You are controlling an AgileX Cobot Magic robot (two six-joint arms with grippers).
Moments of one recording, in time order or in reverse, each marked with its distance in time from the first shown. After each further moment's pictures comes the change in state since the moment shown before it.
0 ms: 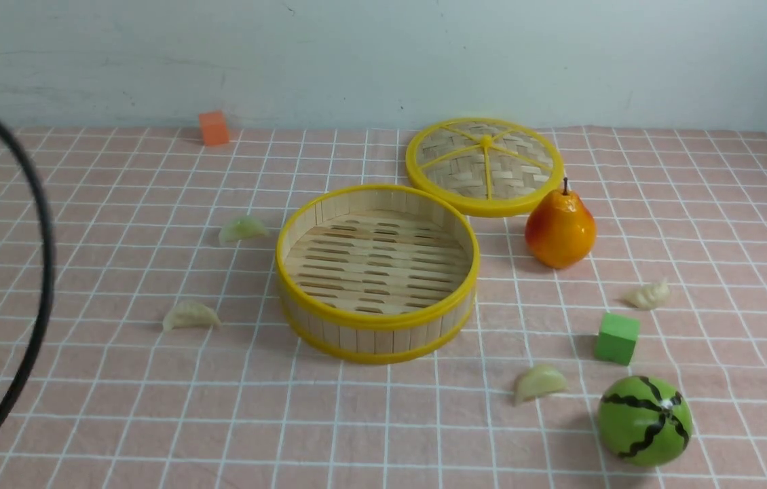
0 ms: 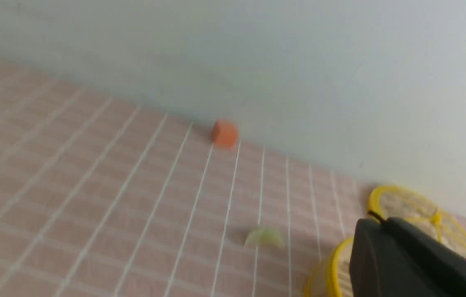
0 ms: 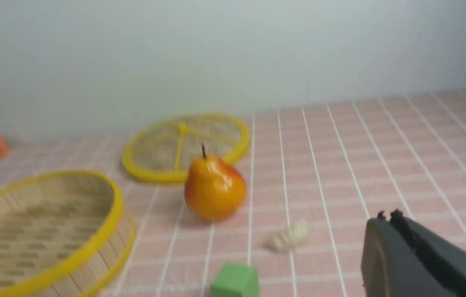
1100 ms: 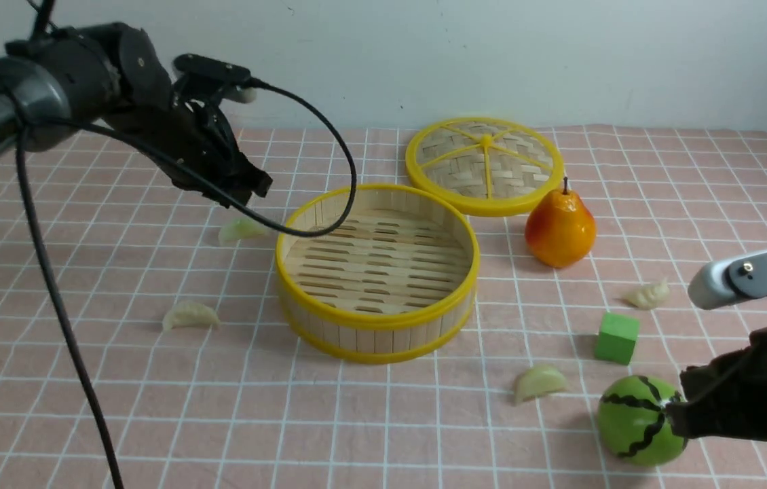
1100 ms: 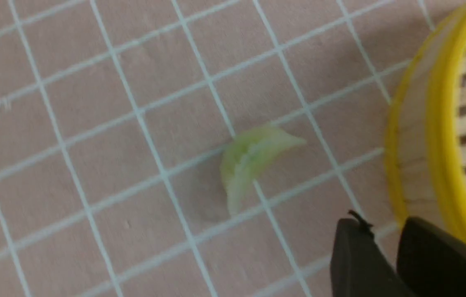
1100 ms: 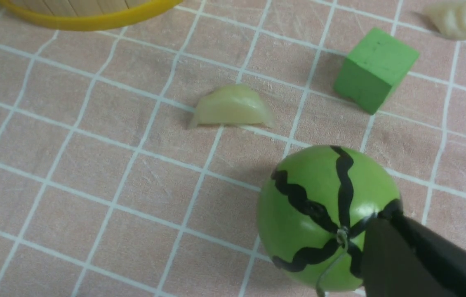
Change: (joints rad) right arm 0.312 0.478 -0.210 0.057 0.294 -0.169; left arm -0.080 1.261 -1.241 -0.538 0.715 1.225
